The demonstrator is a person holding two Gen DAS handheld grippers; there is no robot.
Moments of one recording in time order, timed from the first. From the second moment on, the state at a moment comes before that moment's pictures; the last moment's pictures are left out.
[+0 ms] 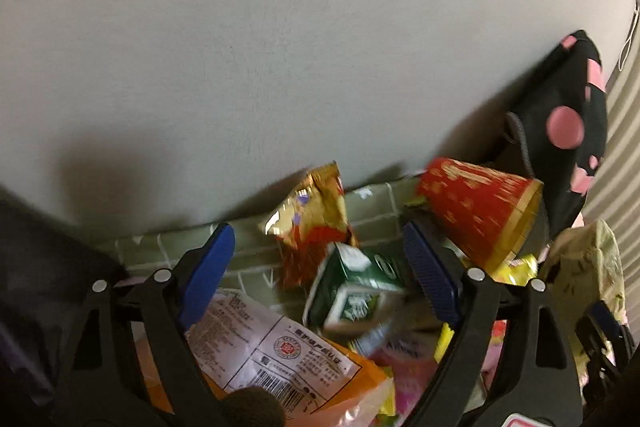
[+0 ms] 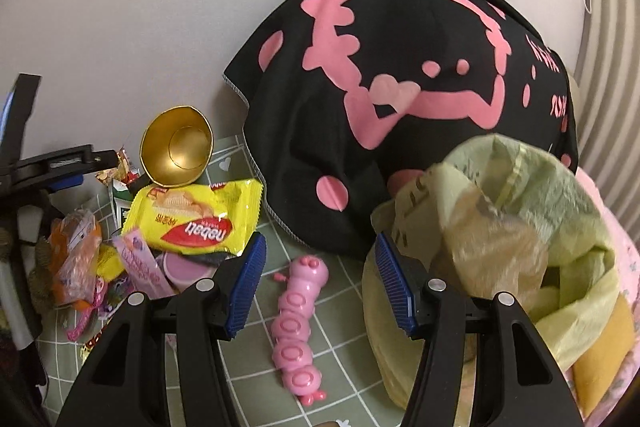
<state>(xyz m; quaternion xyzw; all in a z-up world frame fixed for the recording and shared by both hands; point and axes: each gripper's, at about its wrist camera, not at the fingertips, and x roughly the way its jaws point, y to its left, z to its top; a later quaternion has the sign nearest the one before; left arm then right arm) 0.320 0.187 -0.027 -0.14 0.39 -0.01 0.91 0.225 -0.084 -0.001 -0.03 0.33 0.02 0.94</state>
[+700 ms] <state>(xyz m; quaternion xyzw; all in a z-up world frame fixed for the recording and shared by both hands) 0.281 0.207 -0.011 -0.15 0.40 -0.03 0.90 0.307 -0.039 0.016 -0.04 0.33 0.17 0.93</state>
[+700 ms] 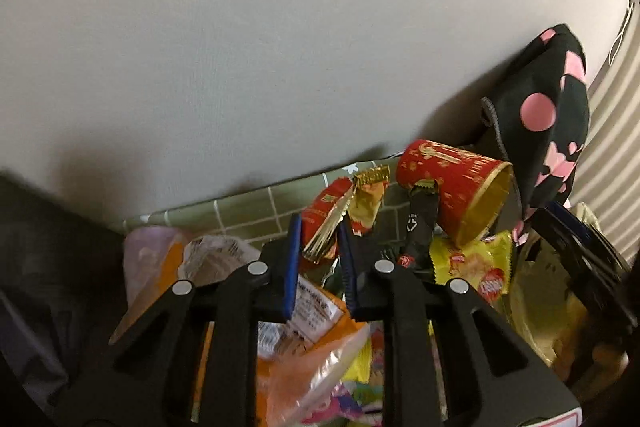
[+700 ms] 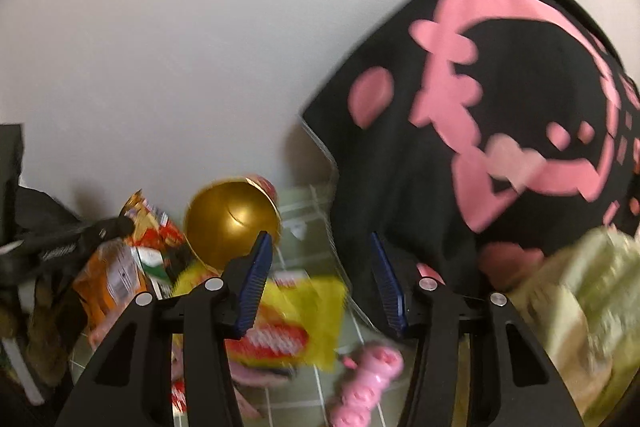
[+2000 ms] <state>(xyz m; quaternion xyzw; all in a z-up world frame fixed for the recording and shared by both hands) 0.267 0.123 0.113 -0.08 0.29 -0.16 0.94 0.275 -0.112 0.111 -0.02 0.29 0.12 0.95</state>
